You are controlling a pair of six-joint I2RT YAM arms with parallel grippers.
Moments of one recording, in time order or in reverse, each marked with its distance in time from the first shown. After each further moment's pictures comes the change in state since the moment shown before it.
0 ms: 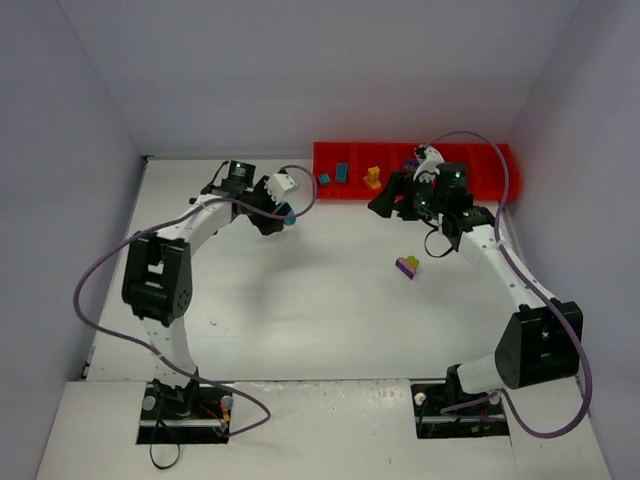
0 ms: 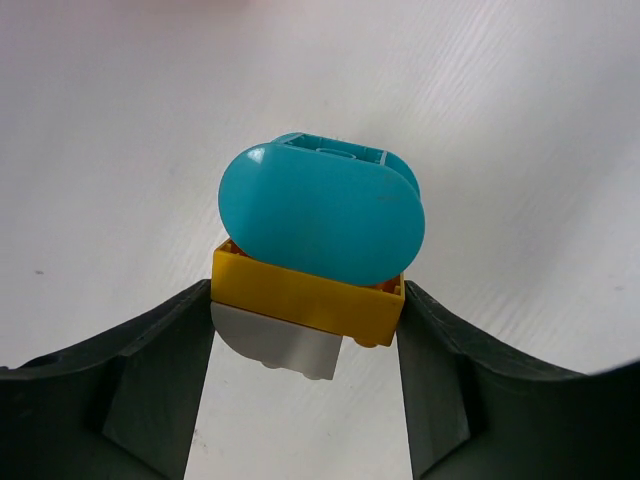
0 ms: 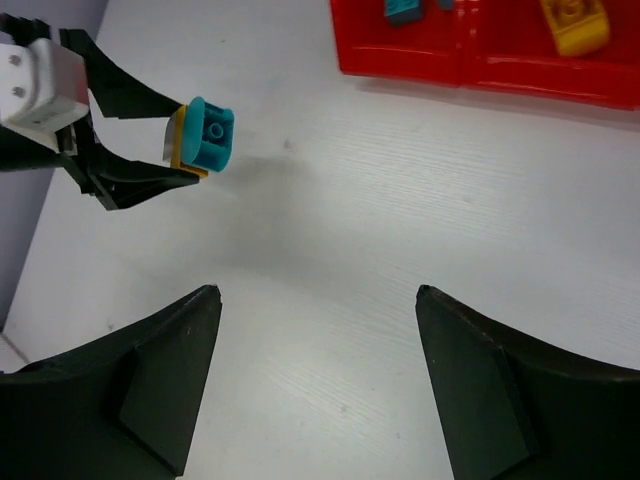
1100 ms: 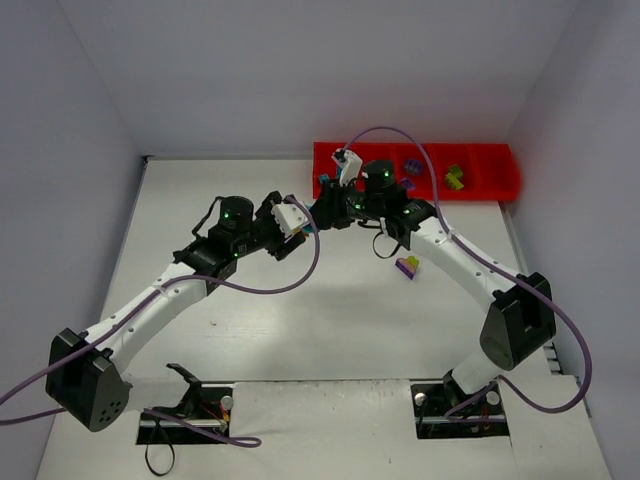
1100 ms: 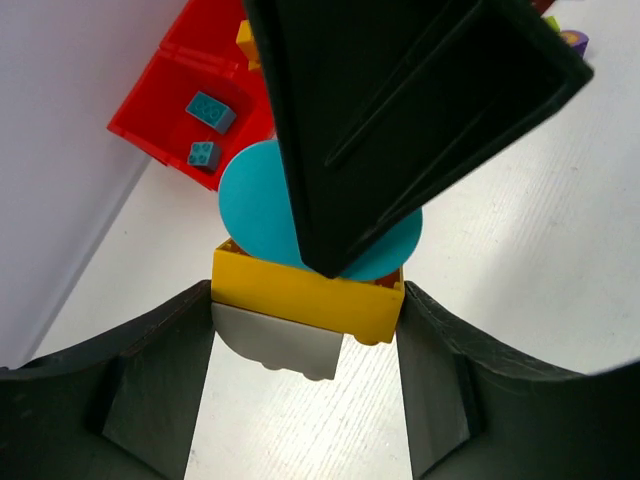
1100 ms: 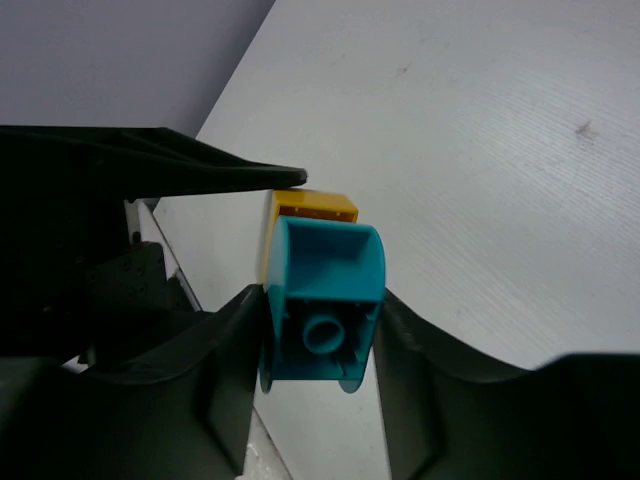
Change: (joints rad) left arm -0.290 -0.720 -0.486 0.333 -0.117 -0.127; right arm 0.378 0.164 0.200 0.034 -0.109 0.143
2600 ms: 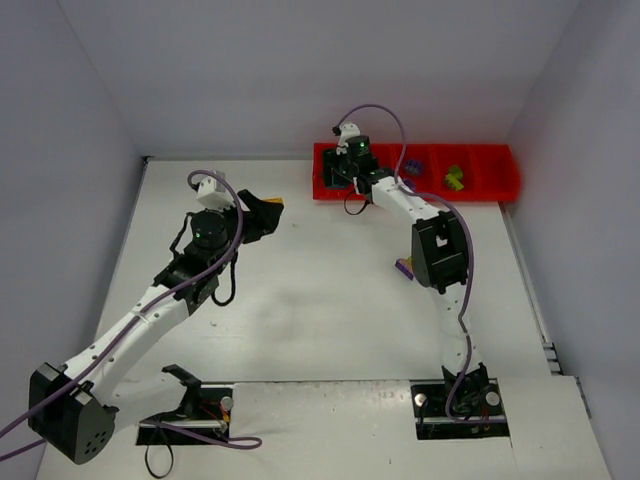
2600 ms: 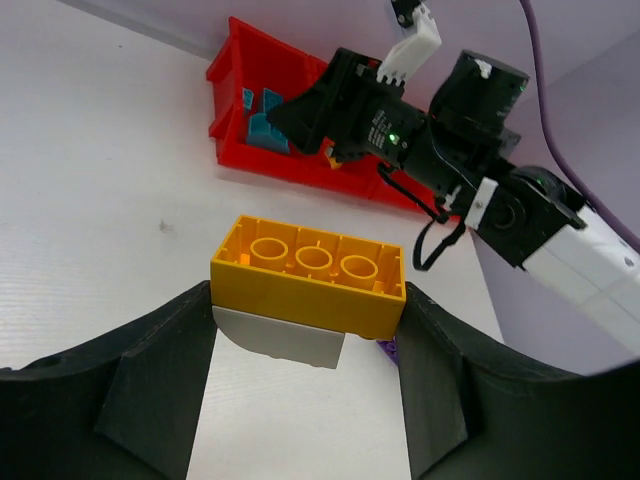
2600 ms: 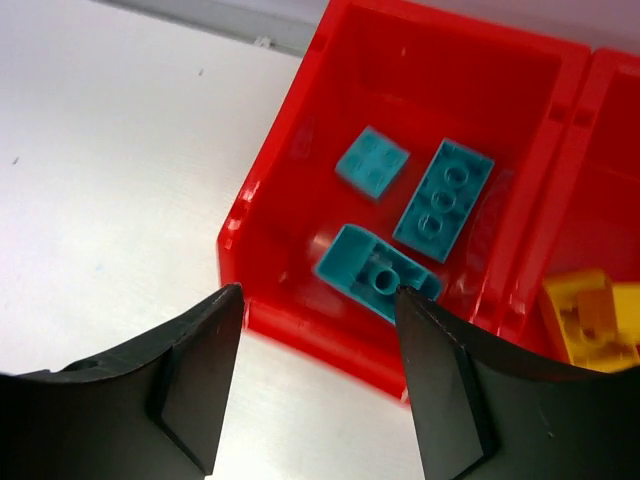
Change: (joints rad) left arm 0.053 -0.174 -0.156 0.168 -0.453 -1.178; right arm -0.150 0.797 0.686 0.049 0.477 -0.348
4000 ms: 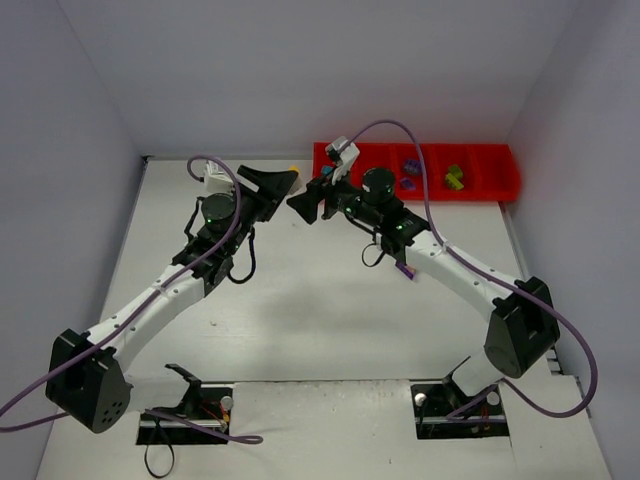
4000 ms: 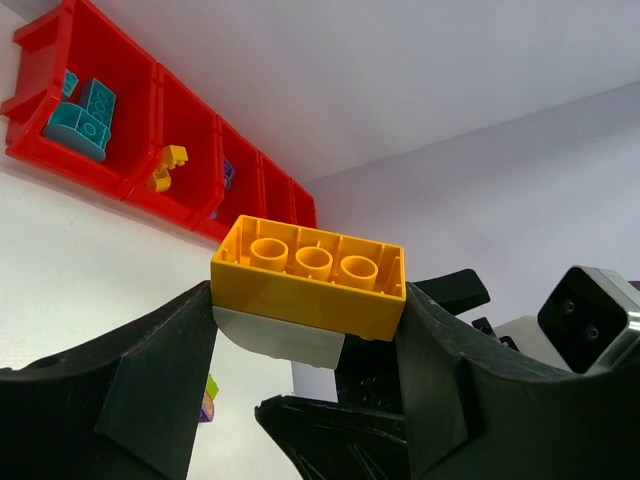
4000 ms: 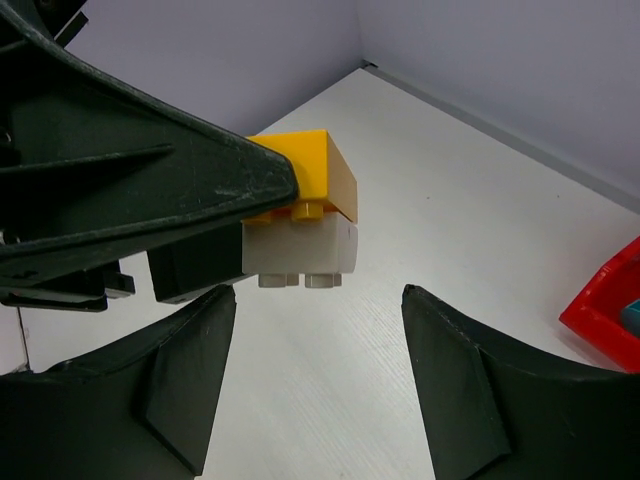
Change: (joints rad) left arm -0.001 0.172 0.084 0.240 0.051 -0.487; right arm 0.232 -0.840 -0.798 0.390 -0.274 0.072
